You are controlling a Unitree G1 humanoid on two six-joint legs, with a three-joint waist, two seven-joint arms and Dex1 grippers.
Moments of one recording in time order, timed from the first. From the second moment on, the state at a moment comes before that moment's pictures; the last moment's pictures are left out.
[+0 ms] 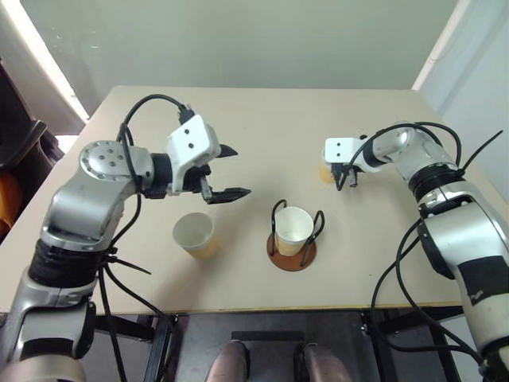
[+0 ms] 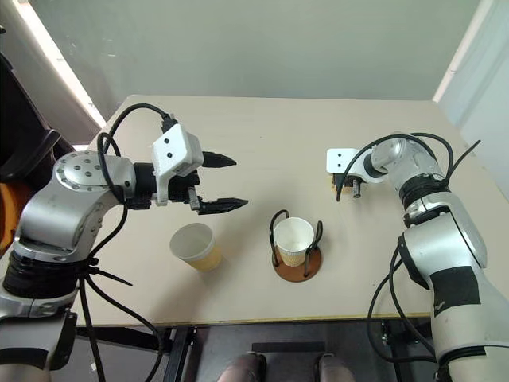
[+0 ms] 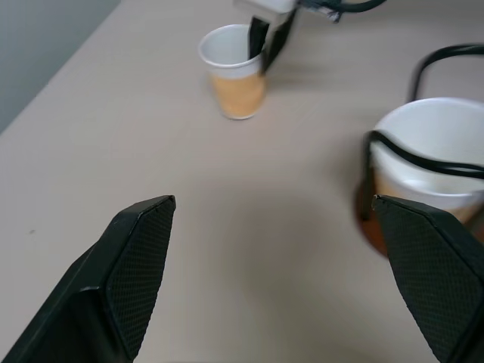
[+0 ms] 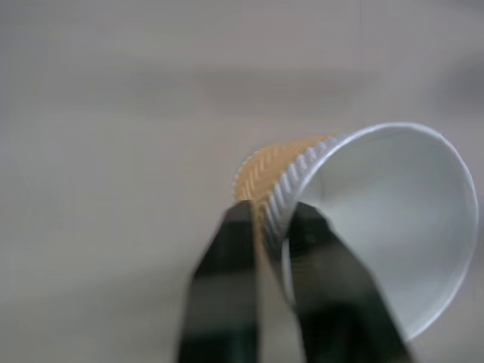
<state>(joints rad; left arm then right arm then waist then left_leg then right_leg) -0.76 0.86 -0.05 -0.22 -0.38 0.64 -1.08 -1.39 -0.53 0.47 1.25 -0.43 -0.24 1.06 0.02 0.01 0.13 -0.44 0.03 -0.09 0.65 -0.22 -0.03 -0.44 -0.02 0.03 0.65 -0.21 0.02</state>
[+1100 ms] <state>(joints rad) -0.65 1.03 0.06 -0.28 -0.55 0.53 -1.37 -1.16 -0.96 0.43 -0.07 0.36 0.29 1.61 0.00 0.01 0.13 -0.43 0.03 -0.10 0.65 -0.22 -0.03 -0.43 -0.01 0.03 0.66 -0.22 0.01</state>
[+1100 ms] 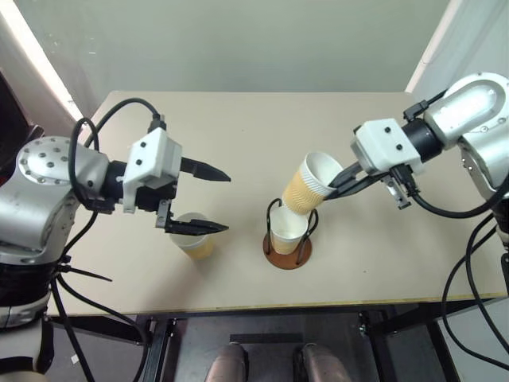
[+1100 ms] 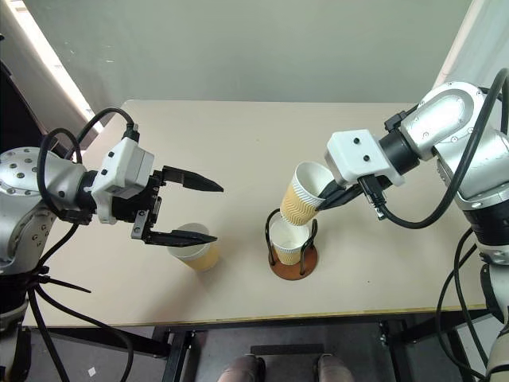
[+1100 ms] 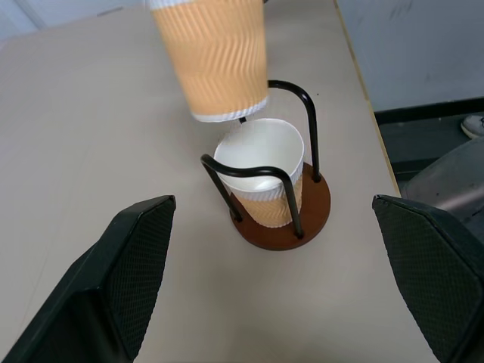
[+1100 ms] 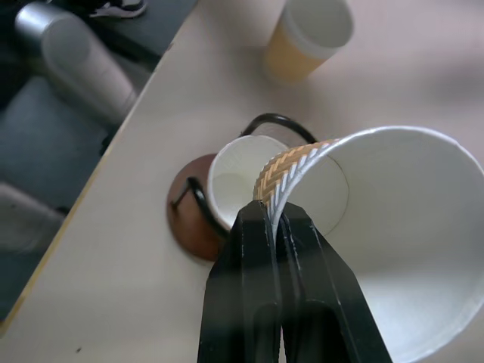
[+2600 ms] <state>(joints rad) -0.86 0.99 -0.24 0.31 -0.17 0.26 -1.48 -1.02 -0.55 0.24 -0.28 0.38 0.73 1.11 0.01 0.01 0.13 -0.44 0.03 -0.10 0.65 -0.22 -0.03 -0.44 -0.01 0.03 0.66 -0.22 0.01</state>
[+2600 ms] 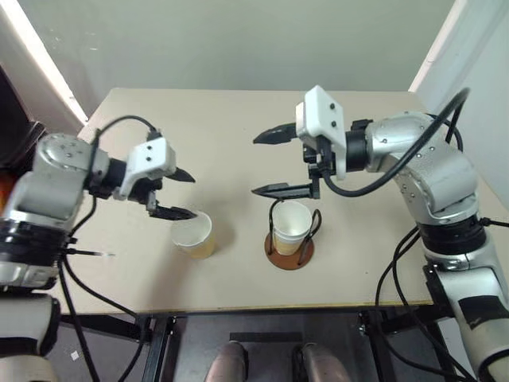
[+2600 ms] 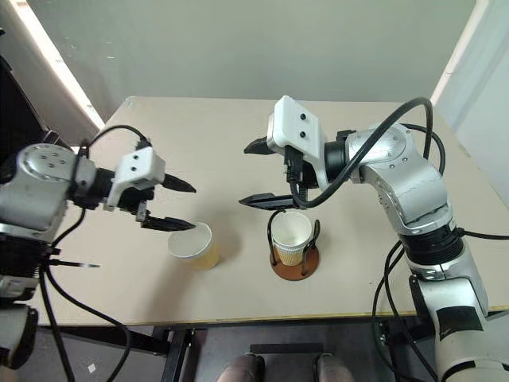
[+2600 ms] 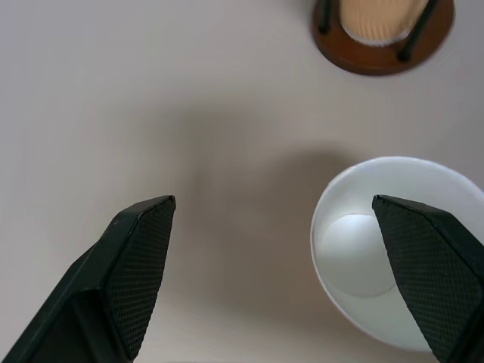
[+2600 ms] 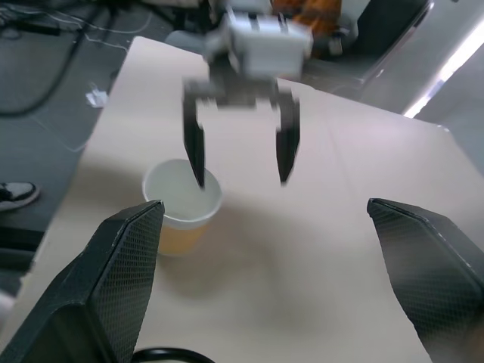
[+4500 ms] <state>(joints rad) -1.55 0.58 -0.90 0.64 -0.52 -0.26 -1.57 -0.41 -1.15 -0.31 -0.50 0.68 0.80 1.14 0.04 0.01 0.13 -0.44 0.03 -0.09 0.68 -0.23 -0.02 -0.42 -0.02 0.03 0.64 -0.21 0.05</state>
